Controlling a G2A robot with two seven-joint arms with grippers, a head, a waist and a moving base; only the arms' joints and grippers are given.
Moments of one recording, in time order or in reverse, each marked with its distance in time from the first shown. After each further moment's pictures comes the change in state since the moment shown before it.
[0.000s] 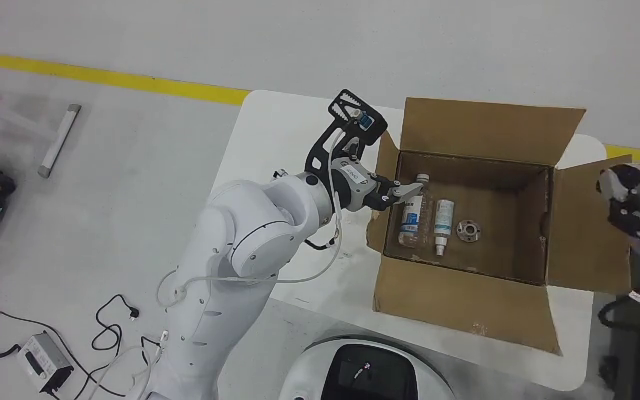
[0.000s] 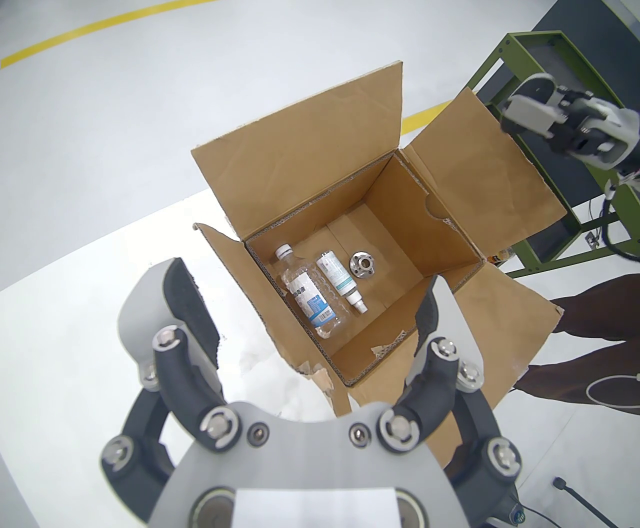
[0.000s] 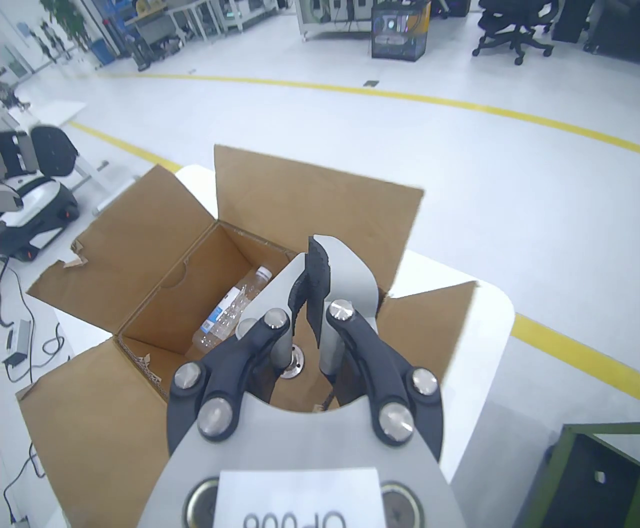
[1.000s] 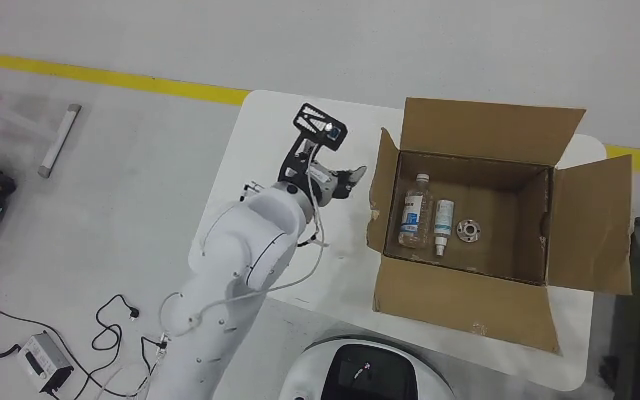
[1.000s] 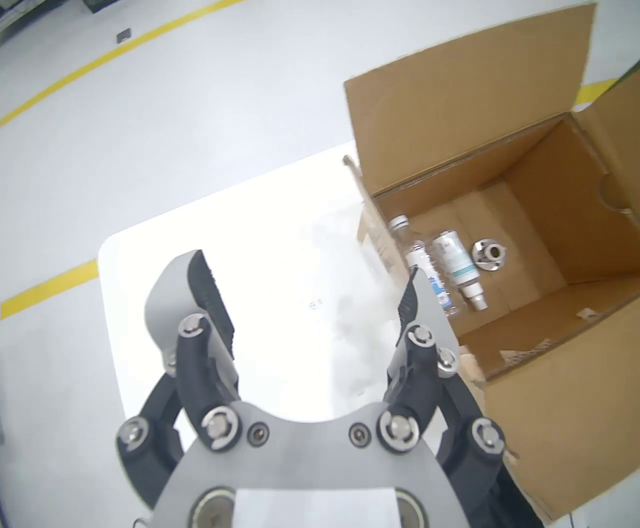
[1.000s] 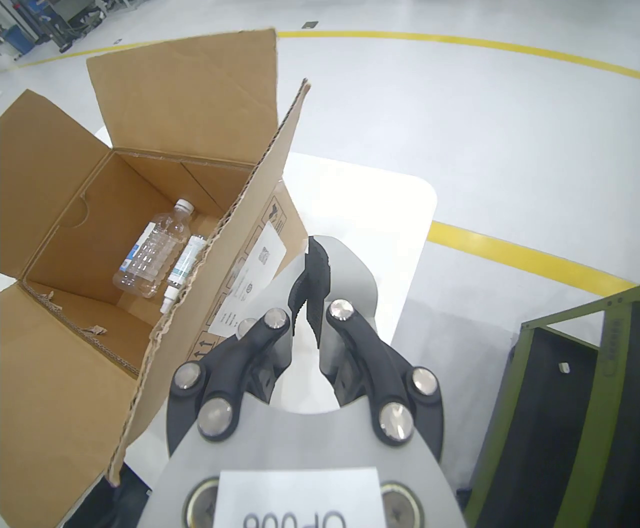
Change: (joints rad) left arm 0.118 0.032 -0.004 -0.018 0.415 0.101 0.053; right arm -0.212 -0.036 0.087 0.168 -0.089 -0.098 -0.094
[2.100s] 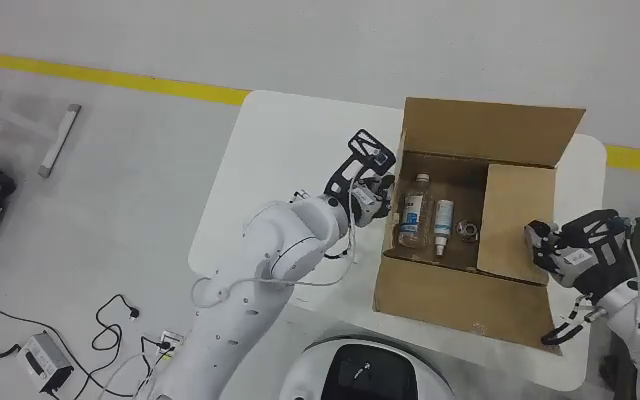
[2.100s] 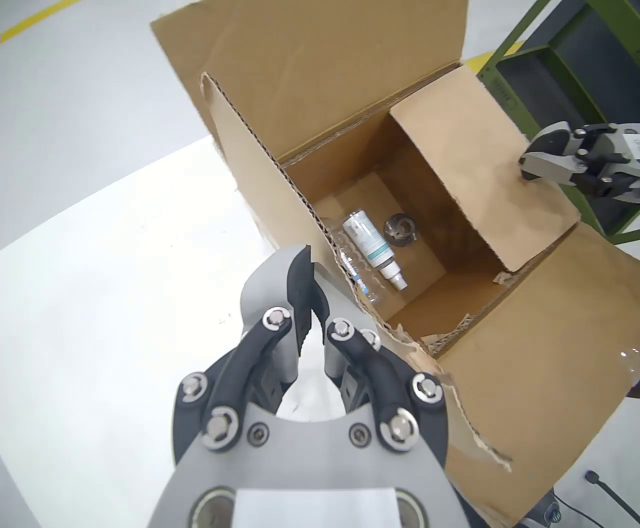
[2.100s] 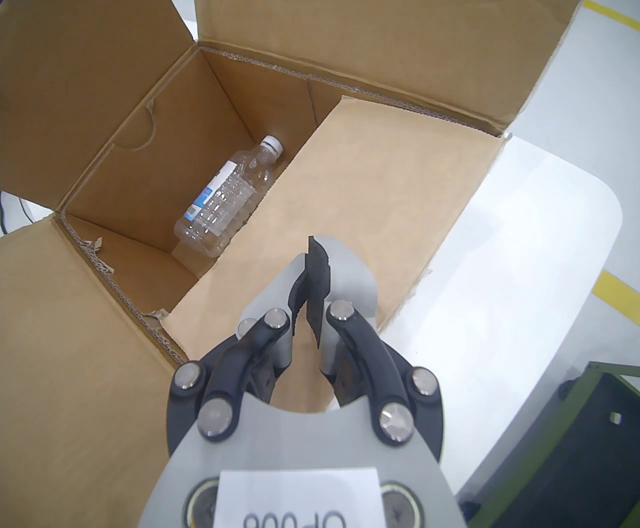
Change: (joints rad) left arm -0.072 -0.021 0.118 0.188 -0.273 -0.147 0.118; right arm 0.120 0.026 -0.331 -0.059 -0.161 0.032 0.111
